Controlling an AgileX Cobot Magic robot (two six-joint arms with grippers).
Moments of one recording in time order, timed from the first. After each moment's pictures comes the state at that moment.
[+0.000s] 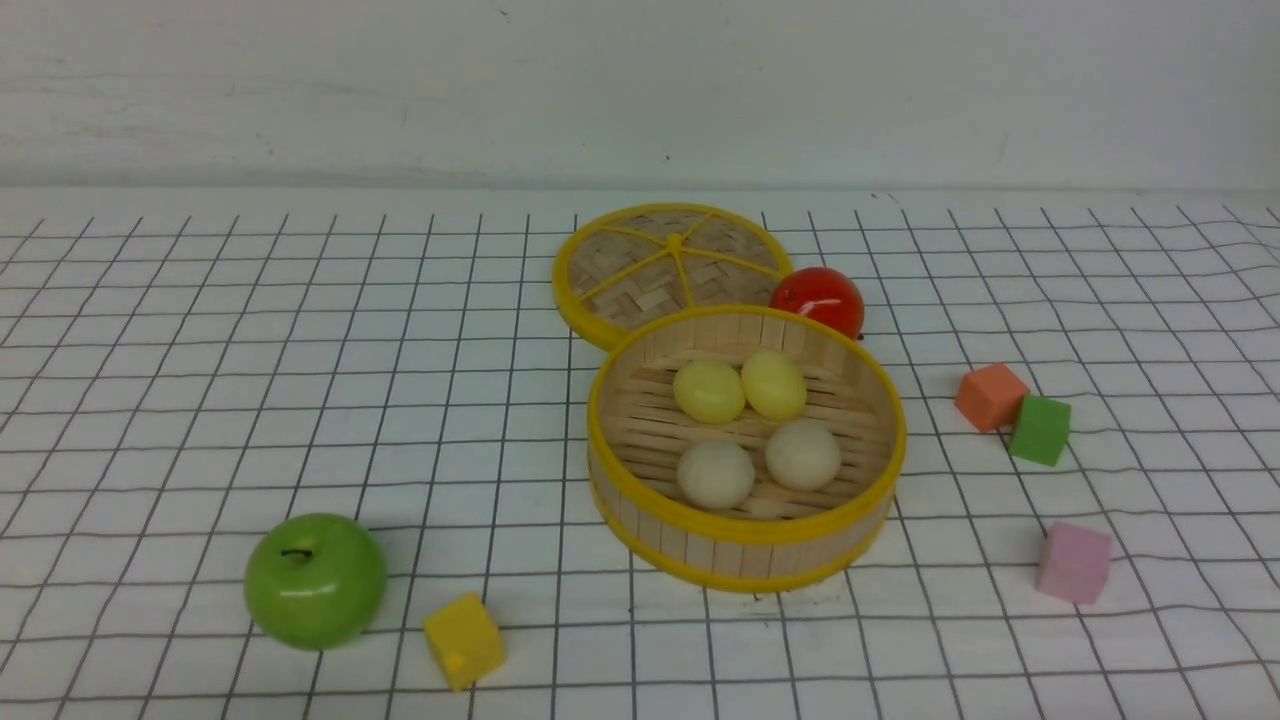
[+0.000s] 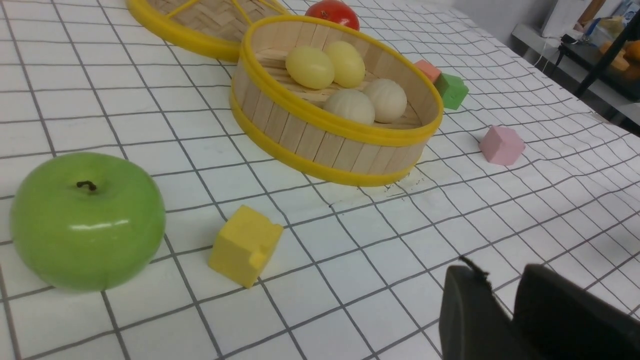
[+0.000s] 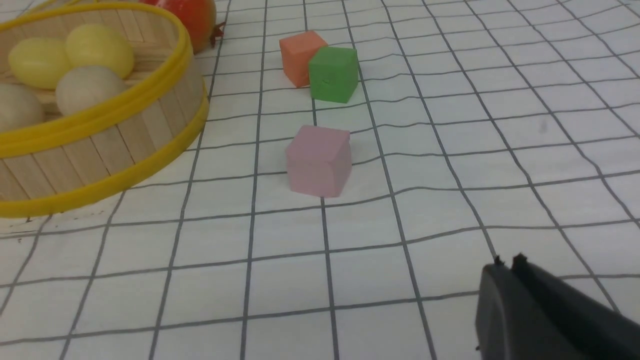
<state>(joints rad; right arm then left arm) -0.03 -0.01 0.02 0.02 0.38 0.06 -0.55 0.23 -0.17 -0.37 0.26 0.03</state>
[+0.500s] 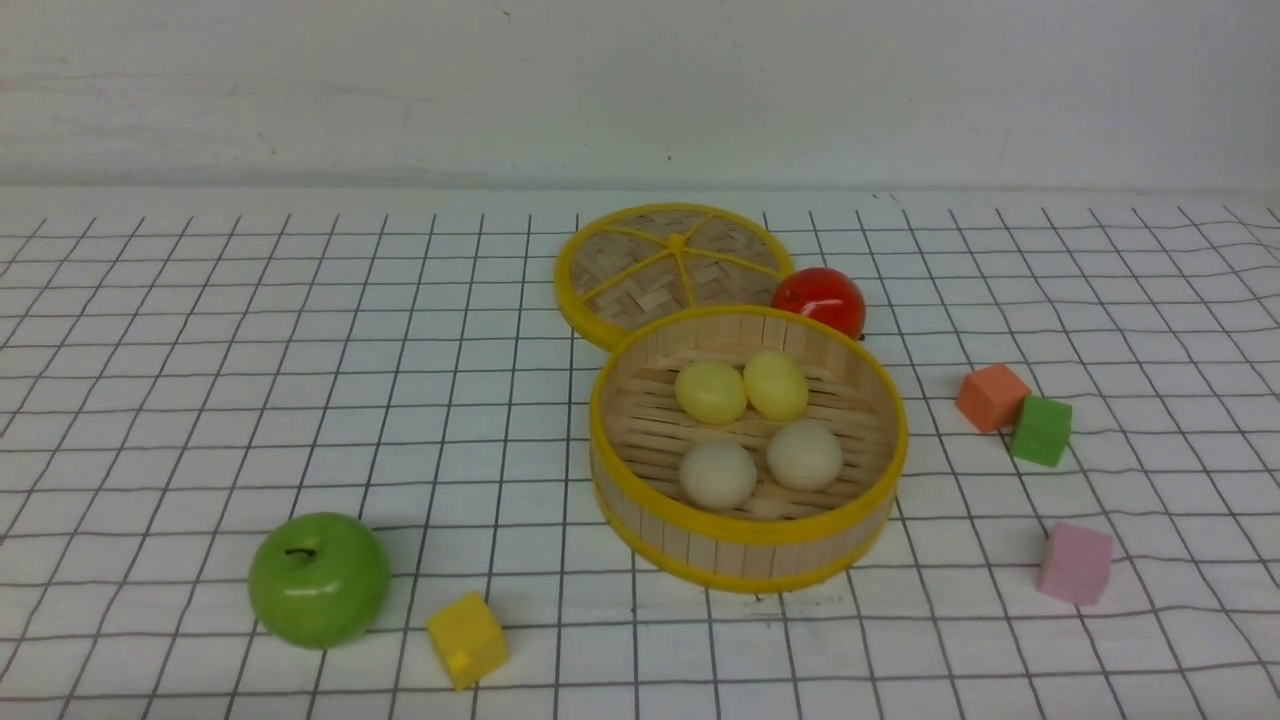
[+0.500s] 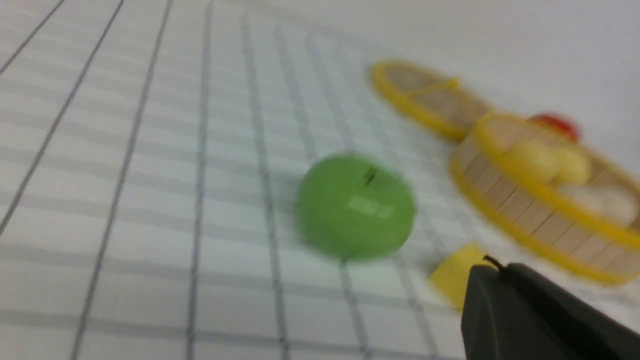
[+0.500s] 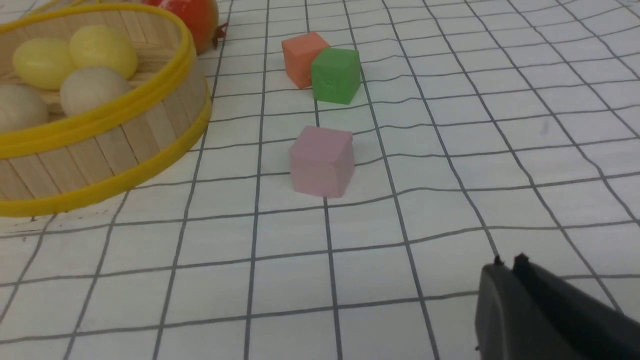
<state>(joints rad) -0.03 -0.01 0.02 0.02 0.38 0.06 -0.14 -0.01 0.03 -0.12 0.32 -0.31</state>
